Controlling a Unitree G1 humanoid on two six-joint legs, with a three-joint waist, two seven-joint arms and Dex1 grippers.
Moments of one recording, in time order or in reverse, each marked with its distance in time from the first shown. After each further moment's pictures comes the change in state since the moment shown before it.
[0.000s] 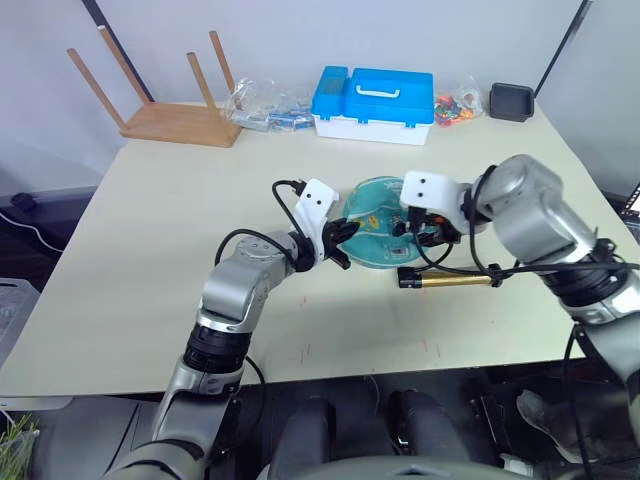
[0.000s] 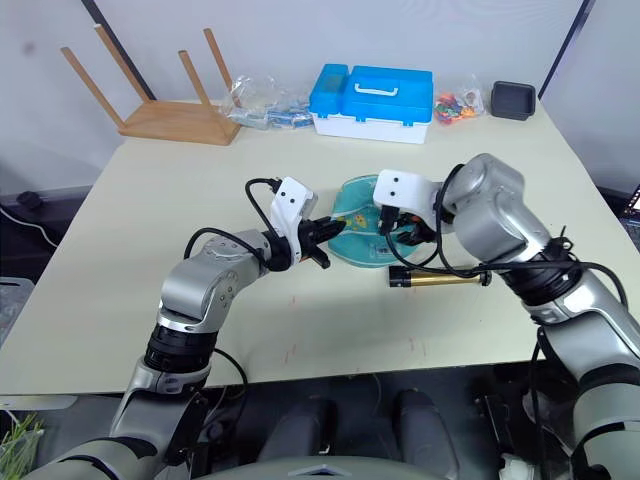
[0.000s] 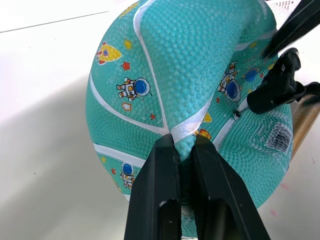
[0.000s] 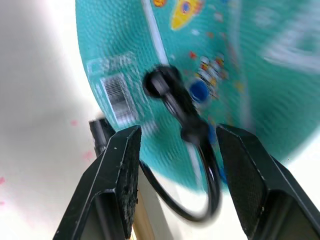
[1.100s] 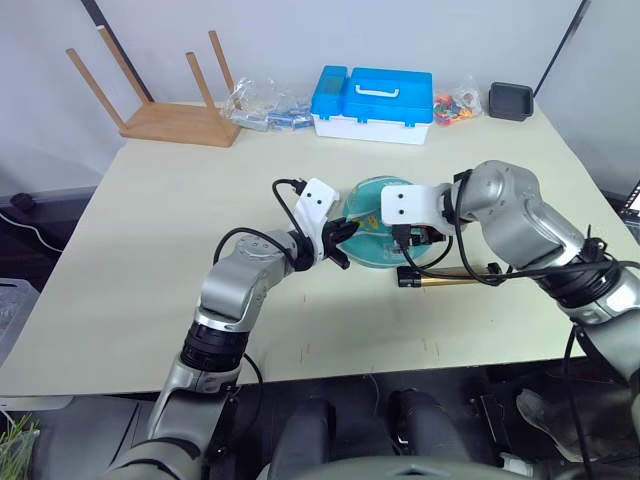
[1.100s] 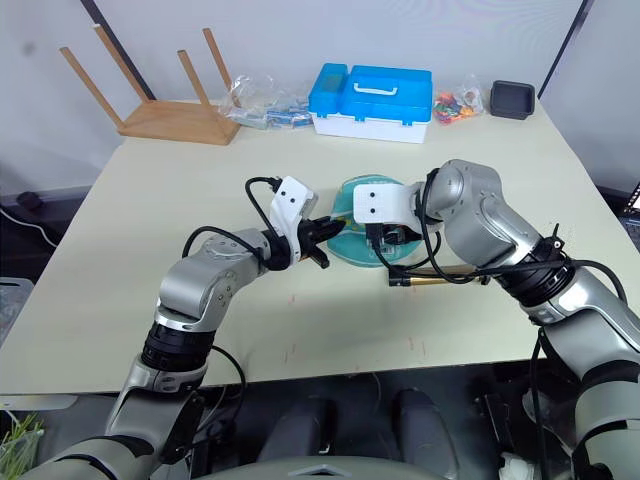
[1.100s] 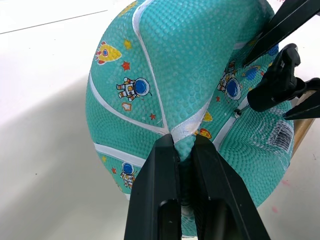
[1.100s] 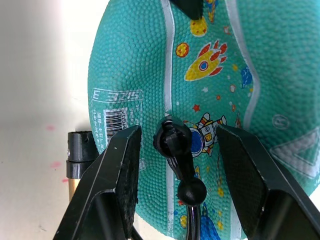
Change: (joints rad) left arm -0.009 0.018 -0.021 0.000 -0.012 -0.002 0.004; right arm -0.039 0.045 0.150 0.128 -0.040 -0.338 -0.080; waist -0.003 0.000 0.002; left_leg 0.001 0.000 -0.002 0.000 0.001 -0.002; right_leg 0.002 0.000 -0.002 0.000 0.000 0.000
